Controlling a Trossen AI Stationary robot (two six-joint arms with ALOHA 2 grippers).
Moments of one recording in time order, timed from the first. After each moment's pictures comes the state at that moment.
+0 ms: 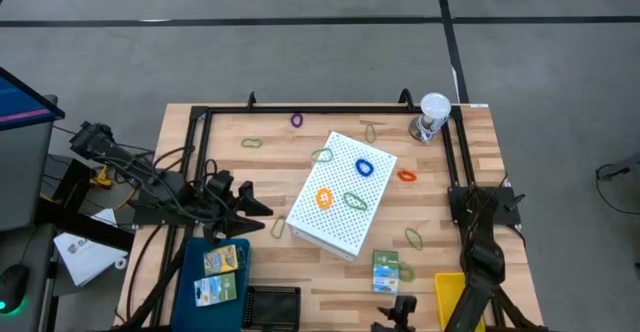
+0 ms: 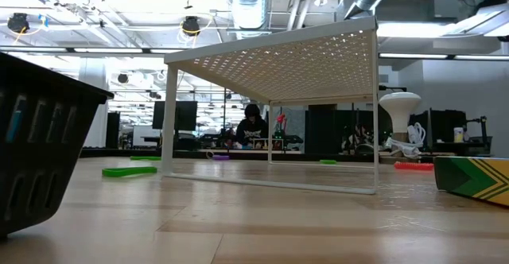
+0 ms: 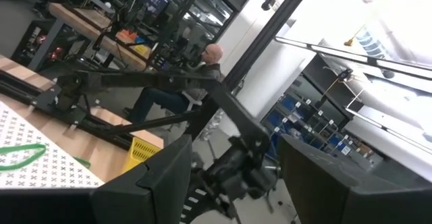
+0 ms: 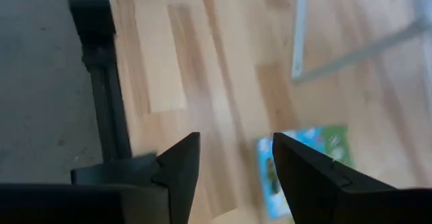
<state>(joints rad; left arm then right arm) -0.53 0.92 0.68 0.41 -0.31 -0.61 1.03 2.47 2.30 -1.57 0.70 1.24</state>
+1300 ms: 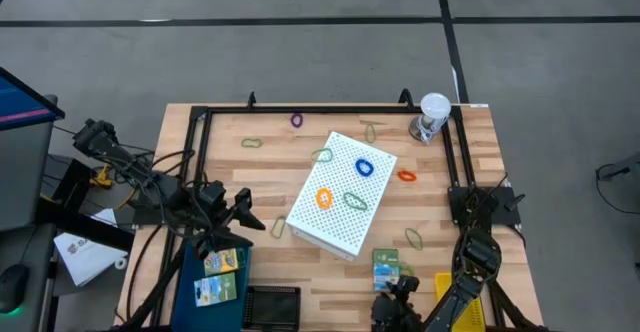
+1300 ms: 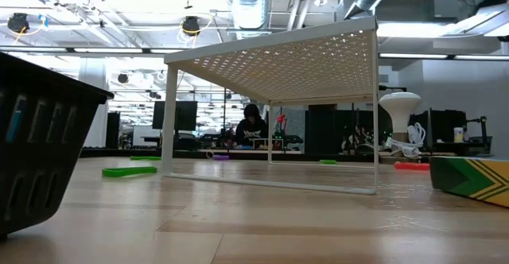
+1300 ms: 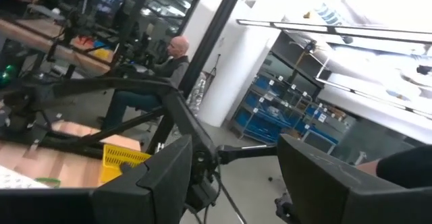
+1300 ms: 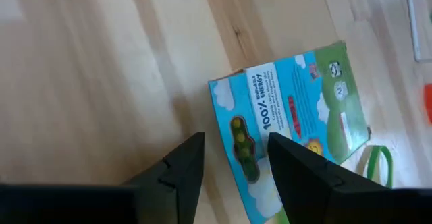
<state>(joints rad) -0.60 0.92 0.68 0.46 -0.22 -0.45 0.97 2.44 1.88 -1.45 0.58 1.39</state>
